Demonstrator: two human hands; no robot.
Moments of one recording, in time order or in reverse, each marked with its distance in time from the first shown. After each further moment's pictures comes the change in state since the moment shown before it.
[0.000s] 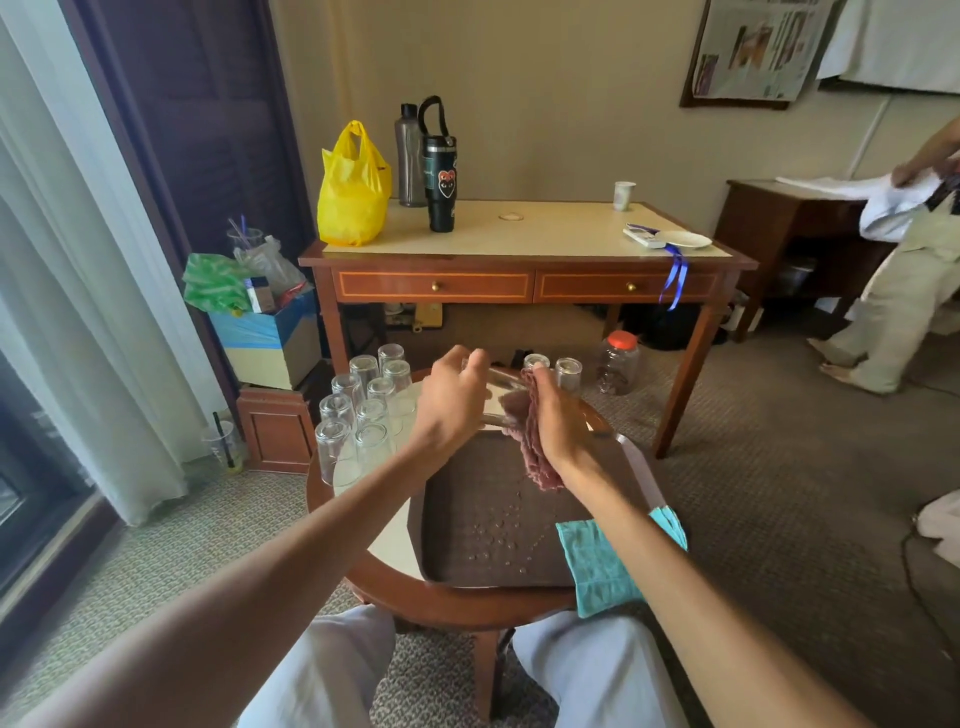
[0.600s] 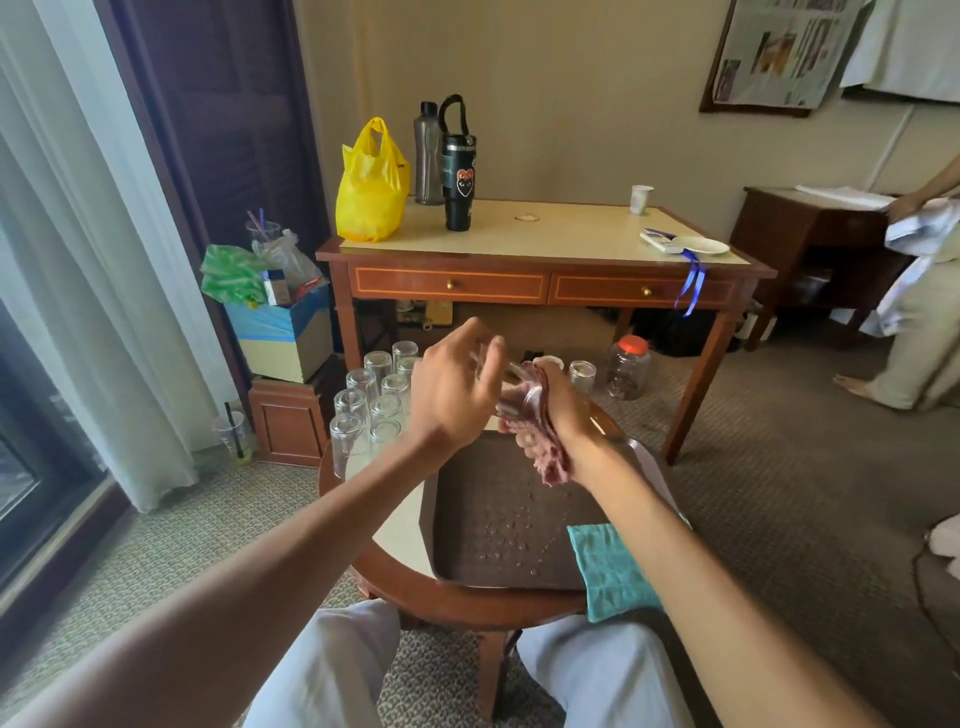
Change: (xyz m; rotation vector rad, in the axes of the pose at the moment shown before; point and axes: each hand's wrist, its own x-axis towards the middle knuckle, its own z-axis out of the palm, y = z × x) left_hand -0.002 0.000 -0.027 0.241 0.194 0.579; right_hand -0.008 -0.036 0.014 0.157 -0.202 0.291
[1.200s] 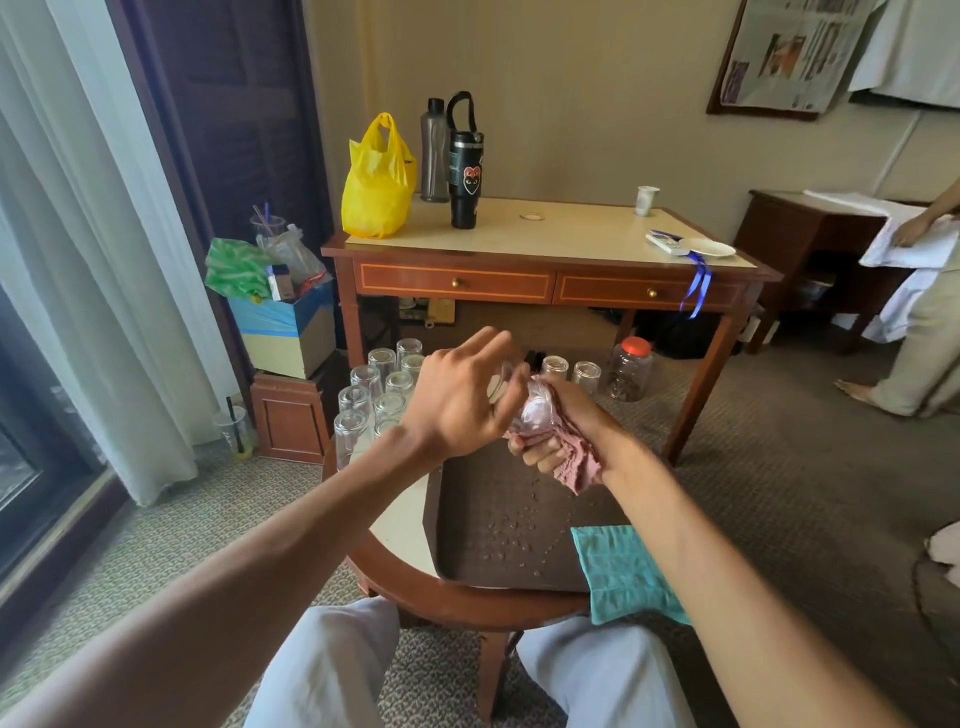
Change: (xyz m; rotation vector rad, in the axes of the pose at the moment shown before) left_hand -0.001 -0.011 -0.011 0.128 -0.129 0.338; right_hand 0.001 -0.010 -0.012 -0.004 -0.340 0.397
